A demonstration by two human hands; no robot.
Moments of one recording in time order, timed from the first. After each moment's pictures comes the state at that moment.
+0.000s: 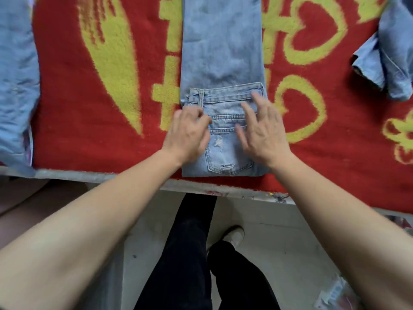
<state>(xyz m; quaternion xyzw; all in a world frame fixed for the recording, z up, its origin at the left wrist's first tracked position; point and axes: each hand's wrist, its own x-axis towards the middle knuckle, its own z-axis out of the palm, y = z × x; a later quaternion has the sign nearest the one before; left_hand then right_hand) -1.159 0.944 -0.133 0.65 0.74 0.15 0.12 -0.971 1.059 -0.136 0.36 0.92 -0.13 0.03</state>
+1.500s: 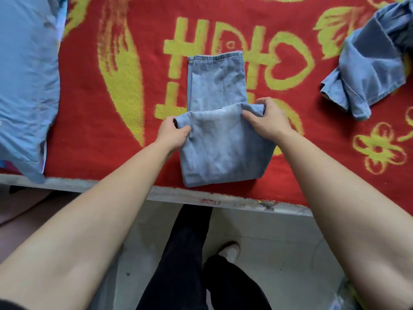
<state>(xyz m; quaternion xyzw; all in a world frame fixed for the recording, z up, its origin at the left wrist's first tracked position) -1.179 0.967 -0.099 0.13 0.85 0.29 0.42 -0.974 1.132 -0.090 0.59 0.69 -0.41 0.05</state>
